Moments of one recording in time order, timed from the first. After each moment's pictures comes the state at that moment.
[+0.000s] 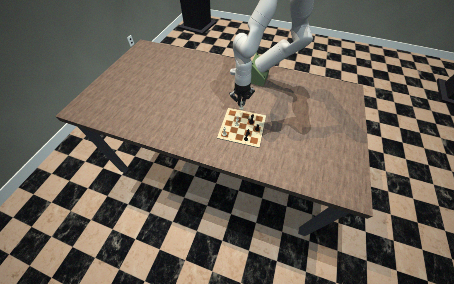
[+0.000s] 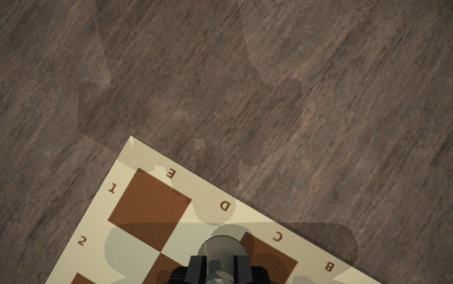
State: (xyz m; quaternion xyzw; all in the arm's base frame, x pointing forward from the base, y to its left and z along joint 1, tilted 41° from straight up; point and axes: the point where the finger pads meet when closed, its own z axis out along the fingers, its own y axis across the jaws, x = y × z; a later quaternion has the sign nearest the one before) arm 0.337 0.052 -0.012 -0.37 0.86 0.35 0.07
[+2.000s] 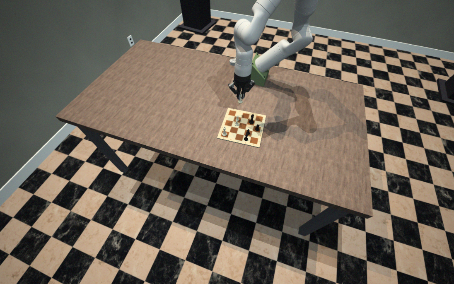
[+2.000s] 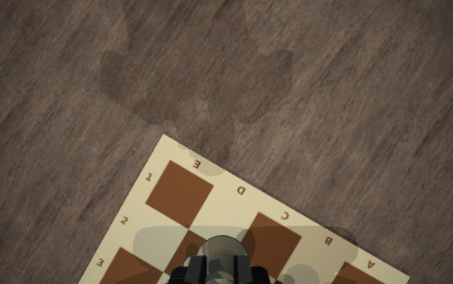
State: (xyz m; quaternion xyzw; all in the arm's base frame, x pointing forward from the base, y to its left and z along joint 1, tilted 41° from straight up) arm 0.350 0.015 0.024 -0.36 0.87 0.34 0.08
